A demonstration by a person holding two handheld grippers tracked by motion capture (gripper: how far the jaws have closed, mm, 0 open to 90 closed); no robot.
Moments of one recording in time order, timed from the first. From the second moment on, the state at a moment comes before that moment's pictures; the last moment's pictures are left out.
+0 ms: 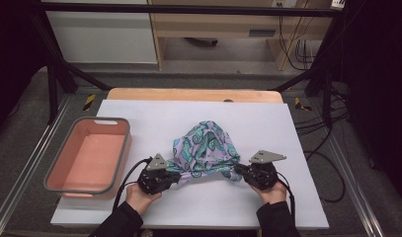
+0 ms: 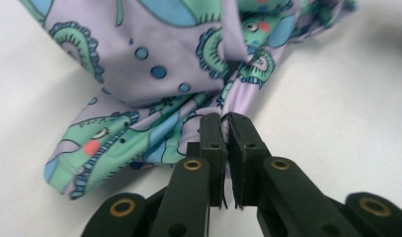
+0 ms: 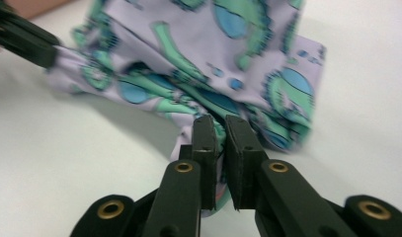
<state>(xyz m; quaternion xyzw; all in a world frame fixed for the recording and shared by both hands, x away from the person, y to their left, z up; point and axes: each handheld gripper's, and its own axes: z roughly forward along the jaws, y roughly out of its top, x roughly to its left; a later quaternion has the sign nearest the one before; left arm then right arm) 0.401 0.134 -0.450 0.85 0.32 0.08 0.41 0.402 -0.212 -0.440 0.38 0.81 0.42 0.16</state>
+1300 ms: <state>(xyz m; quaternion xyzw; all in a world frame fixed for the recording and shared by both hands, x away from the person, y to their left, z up) 0.383 0.162 -0.447 0.86 0.31 0.09 0.38 0.401 -0.243 -0.376 0.40 0.74 0.46 0.28</state>
